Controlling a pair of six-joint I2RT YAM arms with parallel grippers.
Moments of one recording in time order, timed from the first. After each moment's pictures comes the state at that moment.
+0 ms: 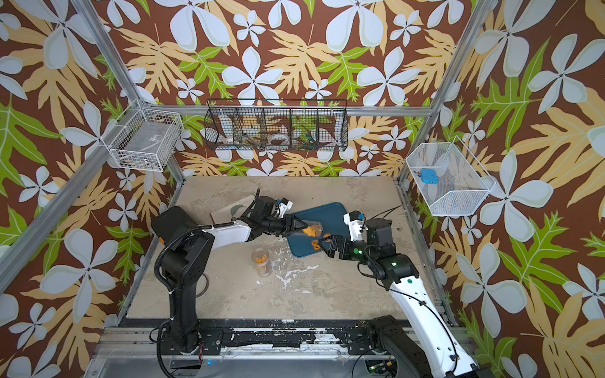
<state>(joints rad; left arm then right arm) -0.54 2.01 1.25 0.16 0.71 -0.81 0.22 0.89 0.80 -0.55 -0.58 0.47</state>
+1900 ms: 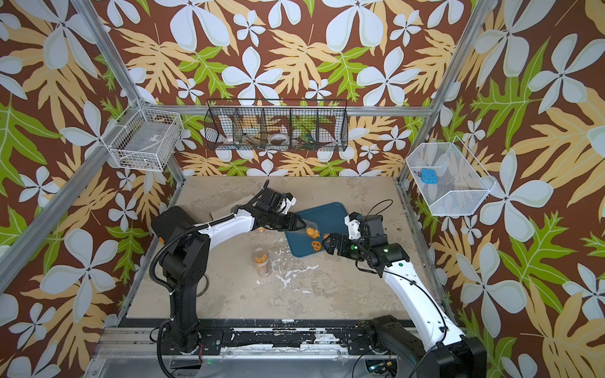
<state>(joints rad) -0.56 2.00 1.46 -0.30 0.52 -0.50 0.22 1.05 0.84 -0.64 -0.42 0.45</state>
